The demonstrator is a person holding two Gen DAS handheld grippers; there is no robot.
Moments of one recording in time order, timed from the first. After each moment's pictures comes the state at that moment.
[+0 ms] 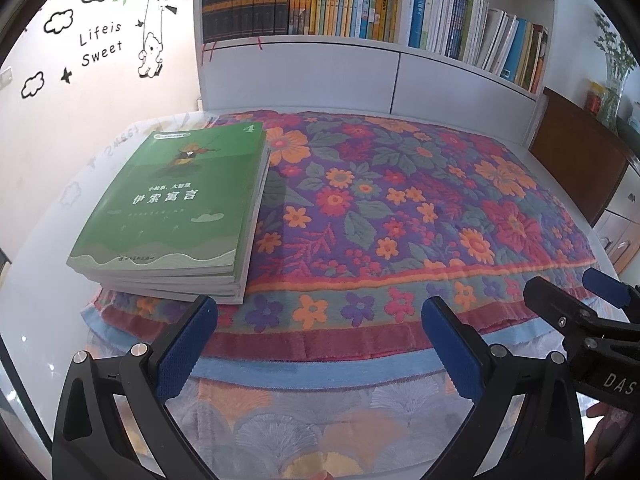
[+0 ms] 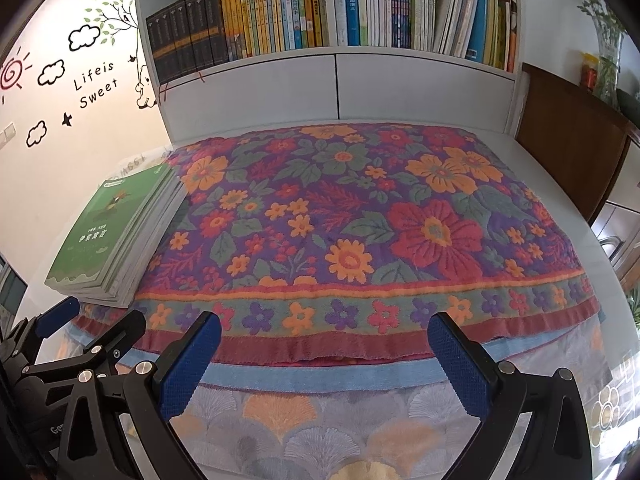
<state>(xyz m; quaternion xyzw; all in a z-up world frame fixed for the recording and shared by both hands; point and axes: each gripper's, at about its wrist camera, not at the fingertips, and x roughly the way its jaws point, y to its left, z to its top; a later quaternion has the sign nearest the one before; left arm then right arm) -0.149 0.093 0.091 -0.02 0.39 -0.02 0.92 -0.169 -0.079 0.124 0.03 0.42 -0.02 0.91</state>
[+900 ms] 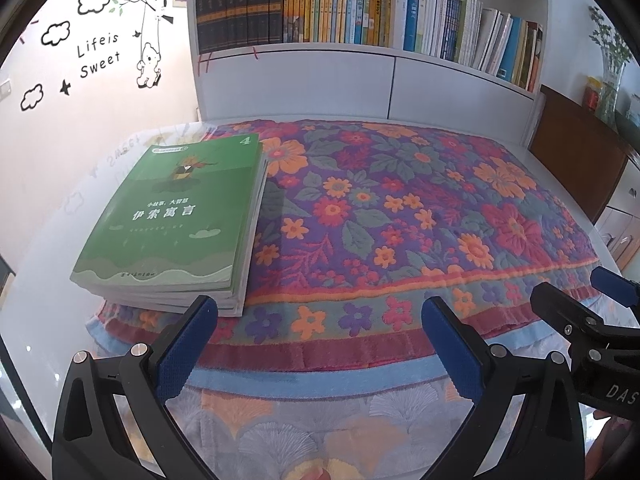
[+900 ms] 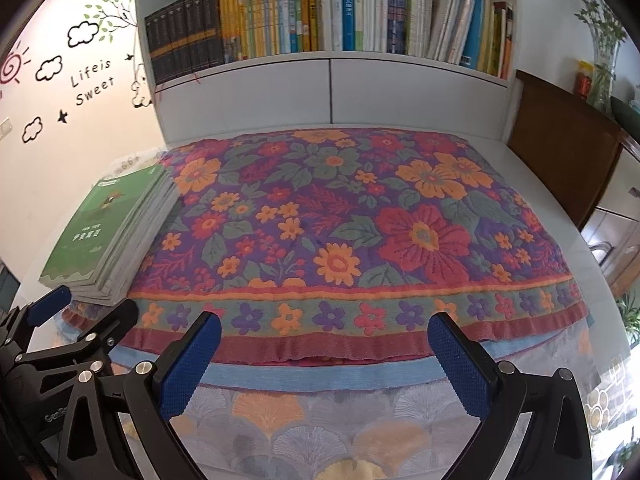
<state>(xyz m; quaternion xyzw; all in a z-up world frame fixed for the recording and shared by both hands) -0.146 0.087 0.096 0.00 0.38 -0.02 0.92 -0.172 -0.082 0.130 0.02 0.41 -0.02 0.91</state>
